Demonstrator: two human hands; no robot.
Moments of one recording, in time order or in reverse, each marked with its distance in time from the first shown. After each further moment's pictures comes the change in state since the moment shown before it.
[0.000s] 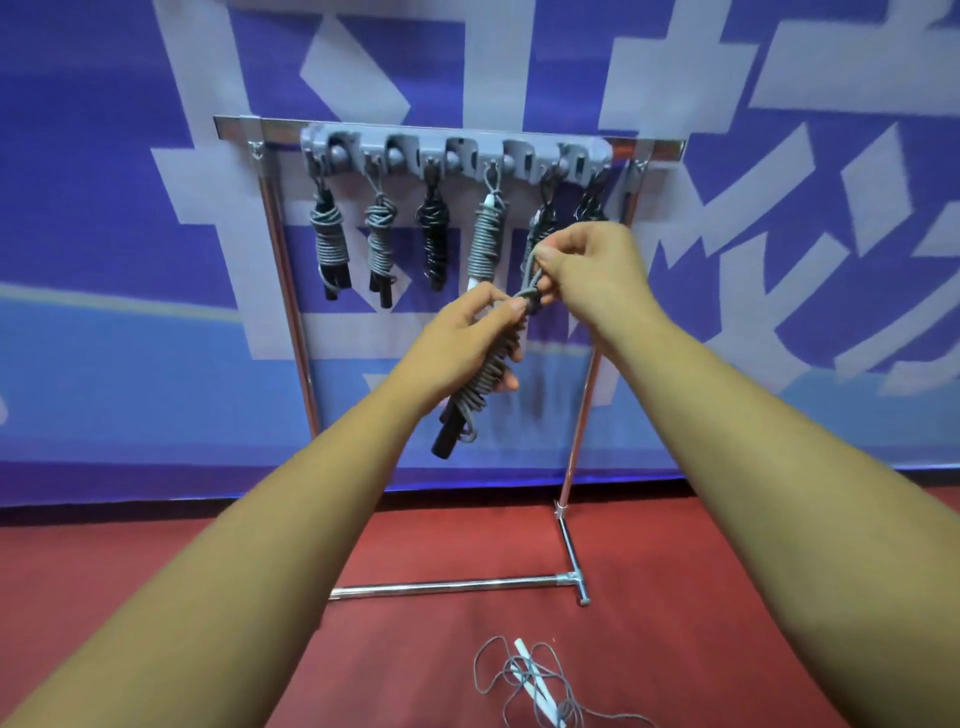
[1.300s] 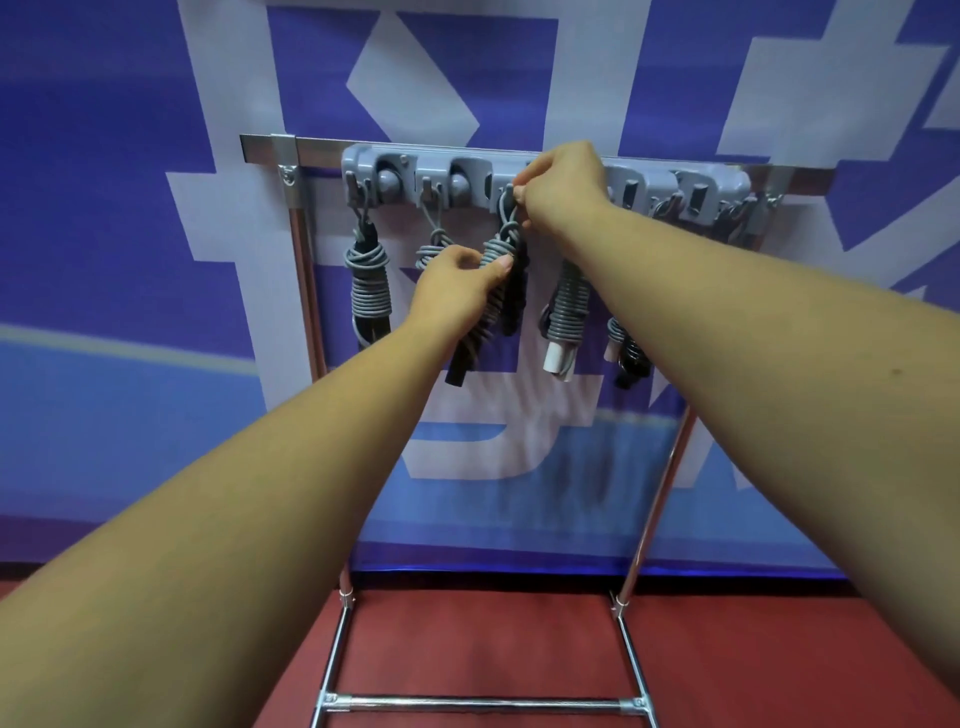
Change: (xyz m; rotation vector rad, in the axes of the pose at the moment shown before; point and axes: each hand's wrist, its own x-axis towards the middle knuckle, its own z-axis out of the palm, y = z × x) left_hand 0.180 -0.045 -0.121 0.224 0.451 -0.017; right_hand 0.230 0.002 0.141 -0.295 0.122 -0.051
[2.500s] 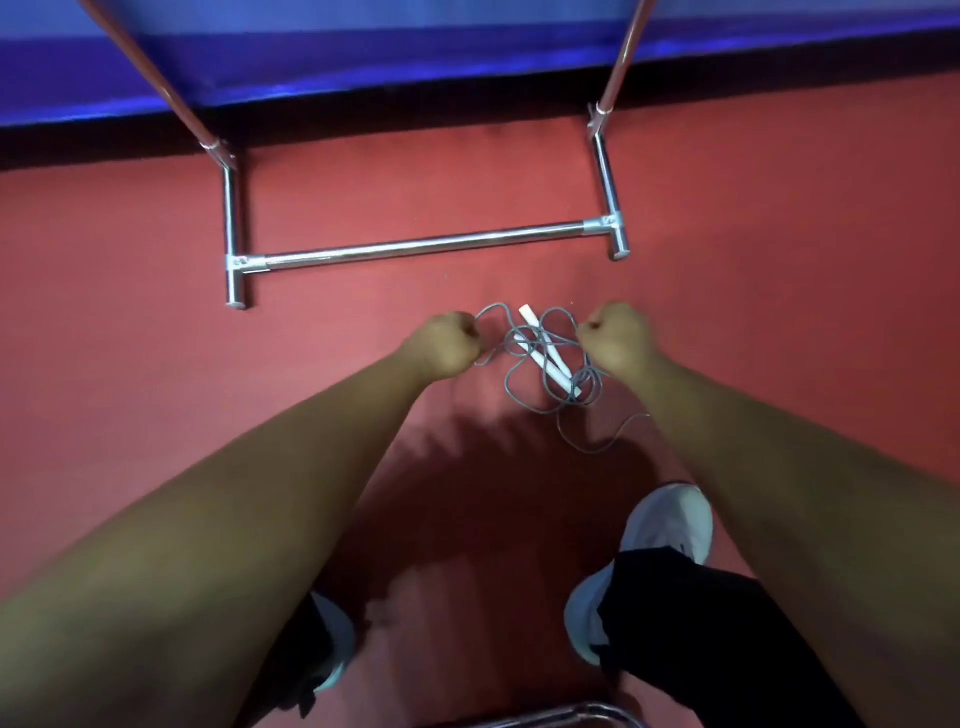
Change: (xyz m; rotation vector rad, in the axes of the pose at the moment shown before) left_hand -0.387 -0.454 0.167 0.579 -0.934 -0.666; right_hand -0.504 0.551 0.020 -0.554 -0.720 0.700
